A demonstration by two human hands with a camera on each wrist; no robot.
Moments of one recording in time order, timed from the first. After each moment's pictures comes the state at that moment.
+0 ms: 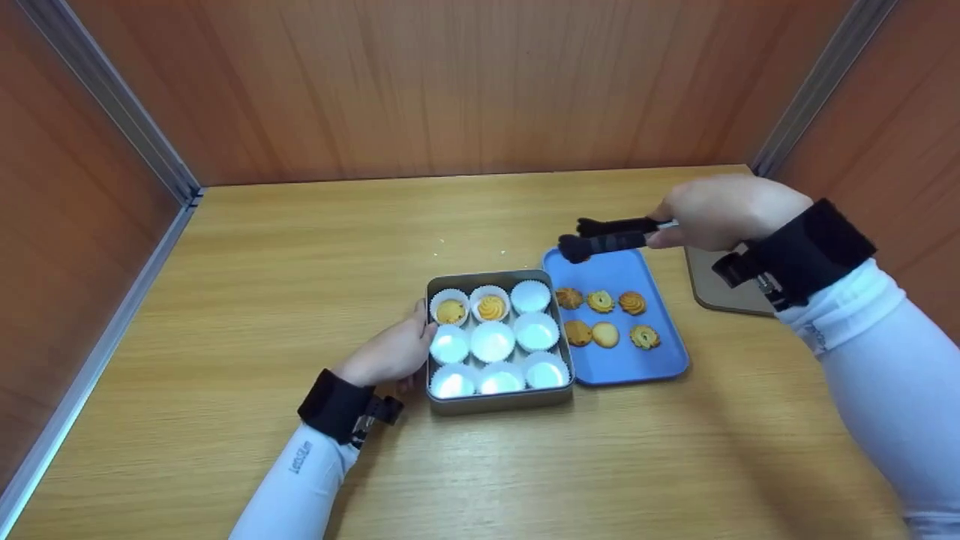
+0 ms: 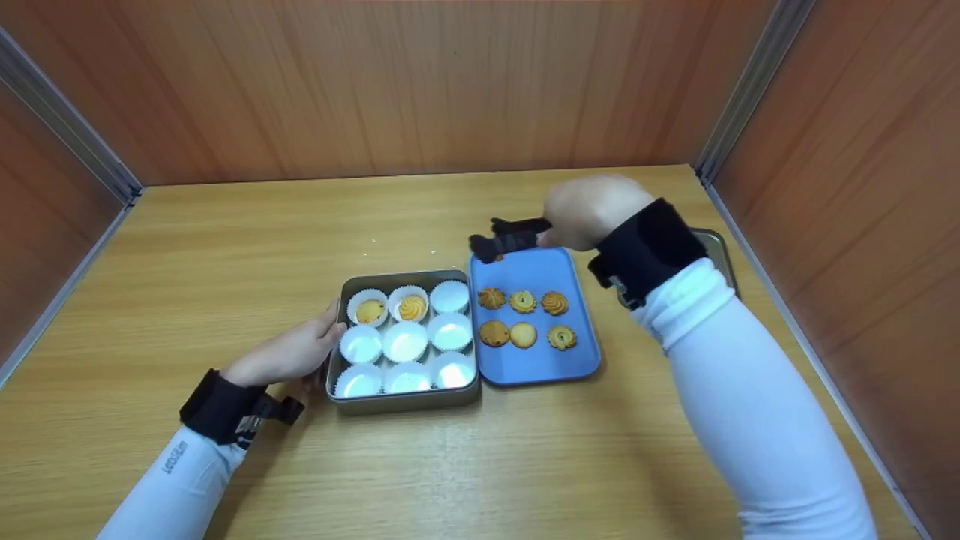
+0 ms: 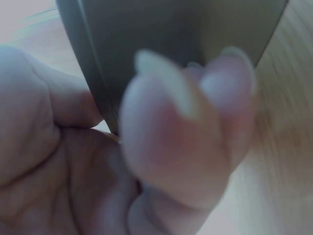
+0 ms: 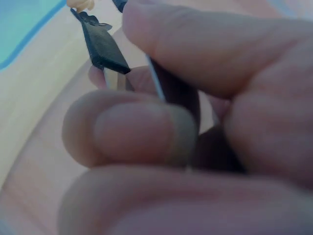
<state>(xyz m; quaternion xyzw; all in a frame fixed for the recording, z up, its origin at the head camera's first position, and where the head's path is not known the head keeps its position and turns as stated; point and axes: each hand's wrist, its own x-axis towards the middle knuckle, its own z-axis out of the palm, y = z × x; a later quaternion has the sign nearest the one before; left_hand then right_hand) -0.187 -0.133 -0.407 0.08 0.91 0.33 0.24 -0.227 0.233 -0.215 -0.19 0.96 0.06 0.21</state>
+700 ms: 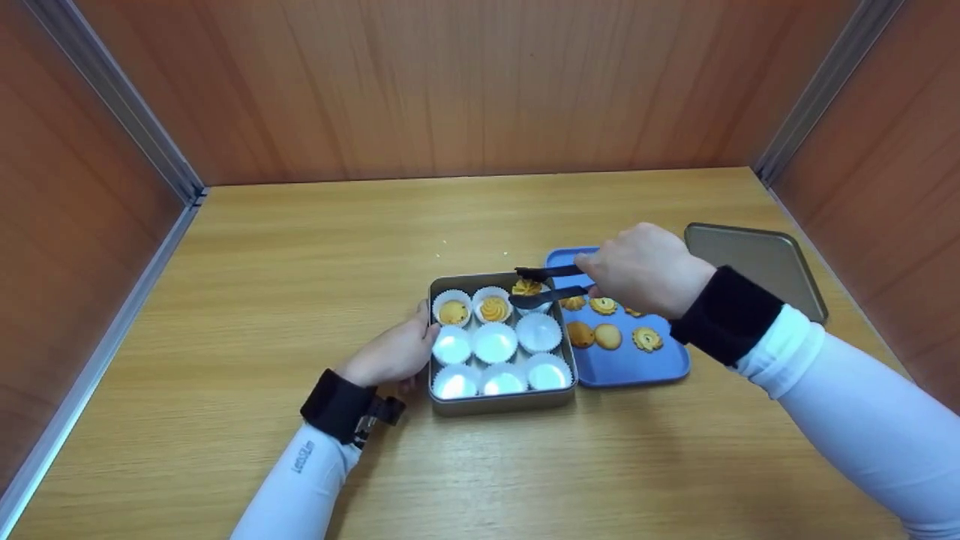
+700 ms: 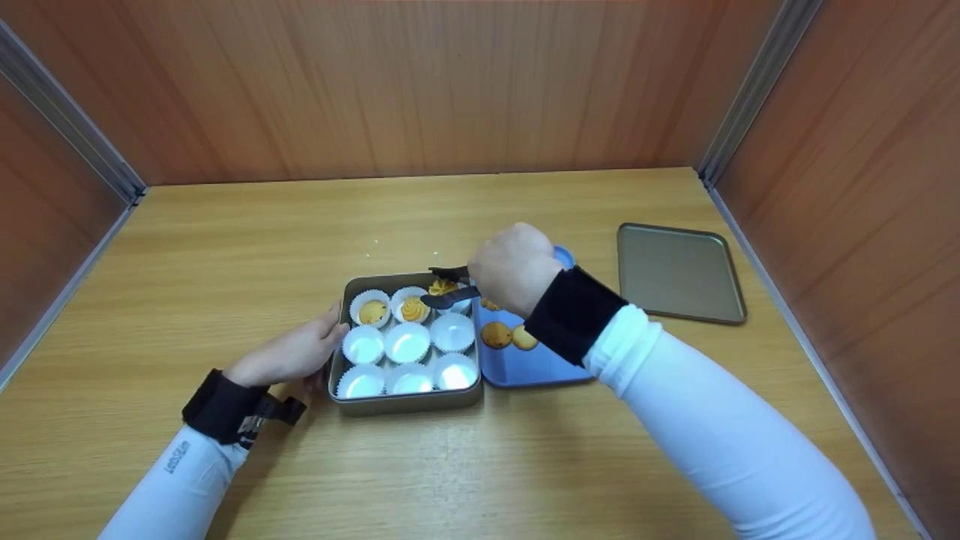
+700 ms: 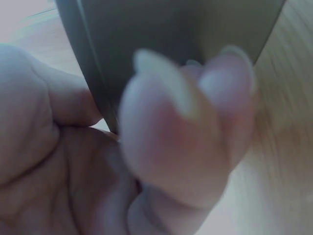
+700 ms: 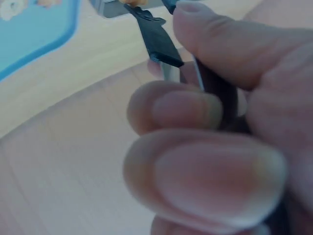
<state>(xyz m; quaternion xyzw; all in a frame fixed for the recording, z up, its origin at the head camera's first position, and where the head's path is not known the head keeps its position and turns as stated) -0.187 -0.131 -0.409 0.07 0.90 0.34 0.25 -0.192 0.172 -0.263 -0.34 0.91 0.22 0.04</state>
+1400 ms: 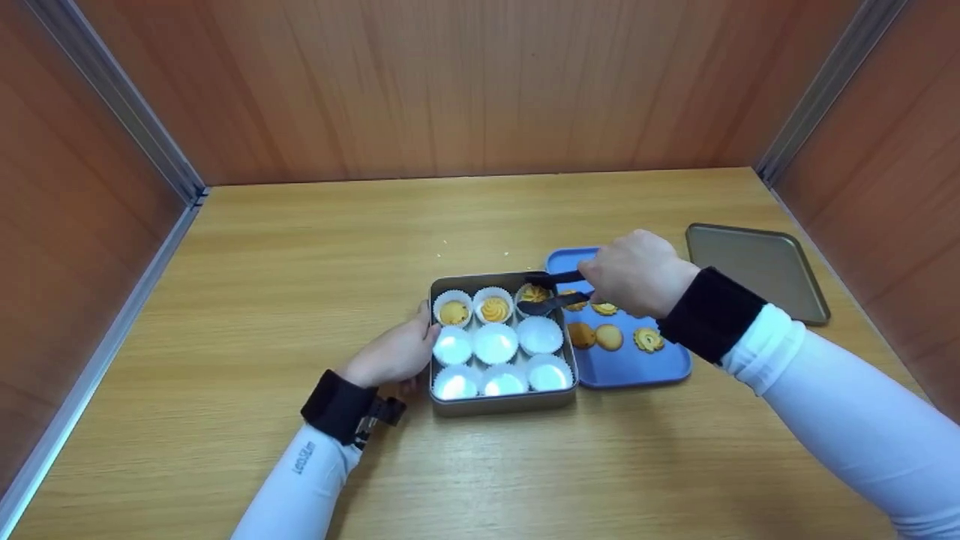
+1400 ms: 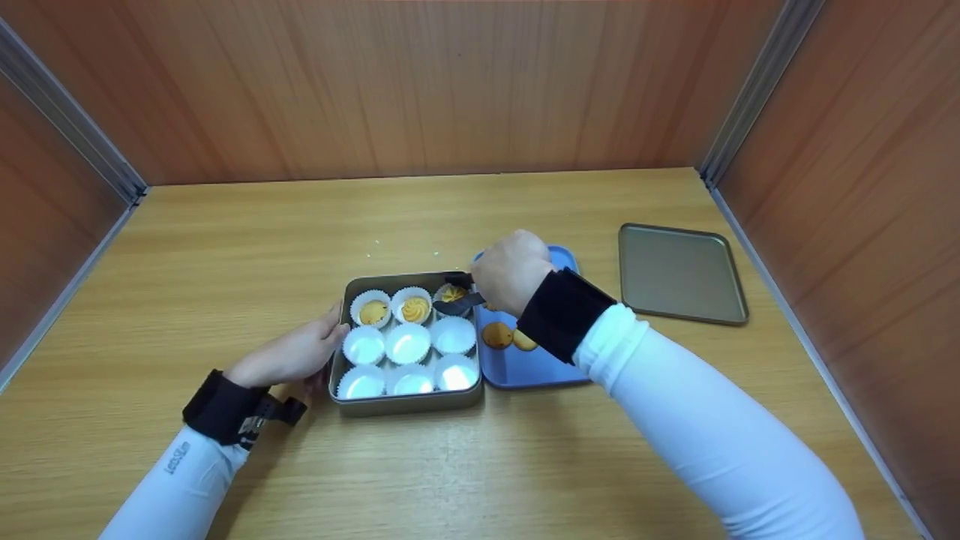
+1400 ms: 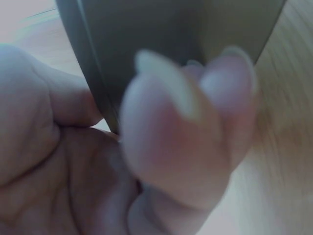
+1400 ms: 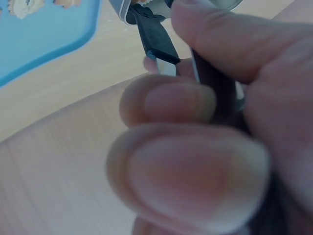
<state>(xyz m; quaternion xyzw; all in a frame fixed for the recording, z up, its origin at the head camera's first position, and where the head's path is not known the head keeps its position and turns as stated) -0.185 -0.129 -0.407 0.07 0.91 0.34 0.25 -0.196 0.170 -0.274 -0.33 0.91 0.24 0.07</state>
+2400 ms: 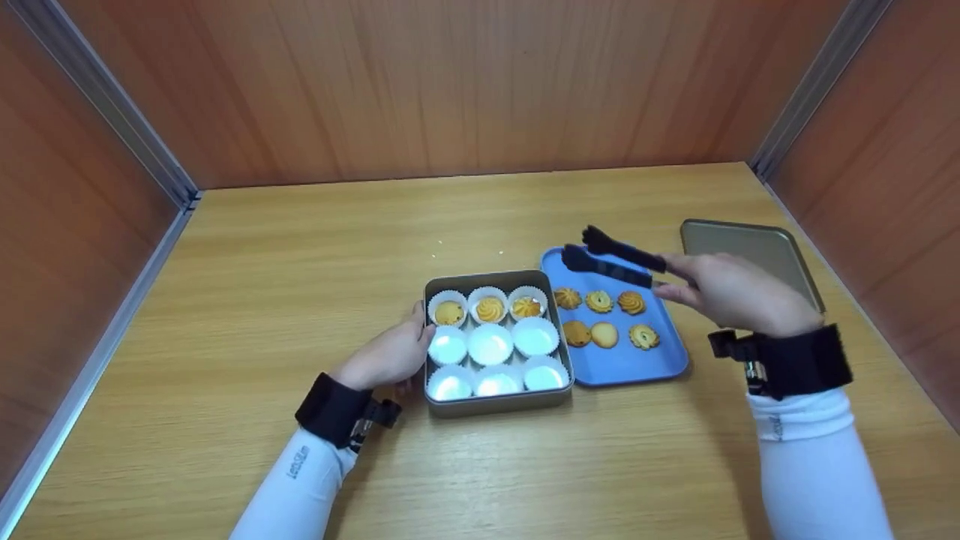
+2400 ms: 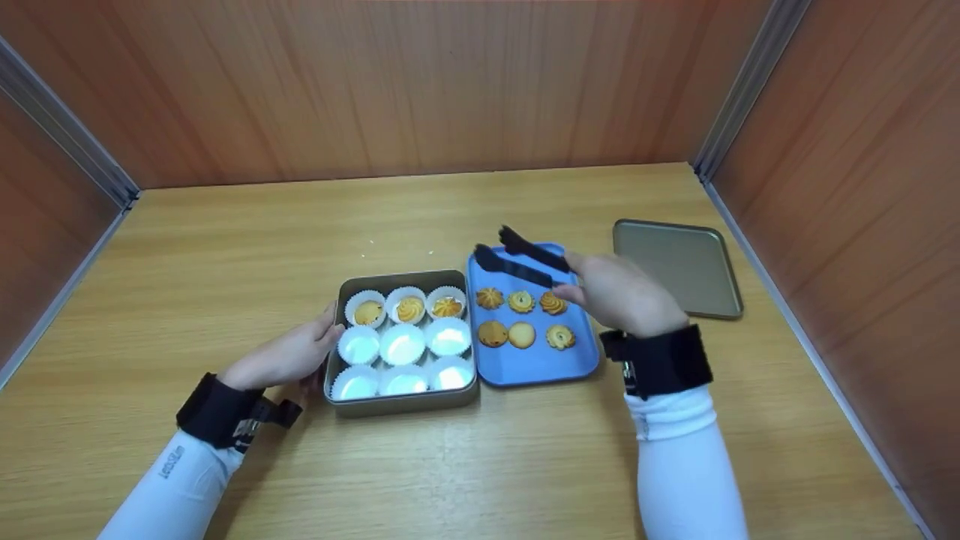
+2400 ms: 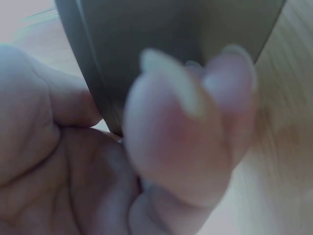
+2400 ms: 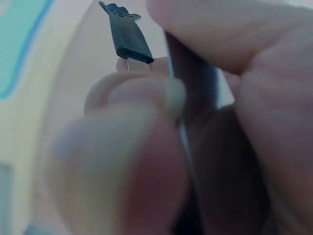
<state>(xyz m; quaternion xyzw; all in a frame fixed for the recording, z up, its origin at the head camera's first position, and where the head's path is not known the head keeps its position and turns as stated) -0.186 -0.135 -0.409 0.07 0.91 0.34 0.24 -0.189 0.277 -0.302 -0.18 0.97 -0.09 0.10</state>
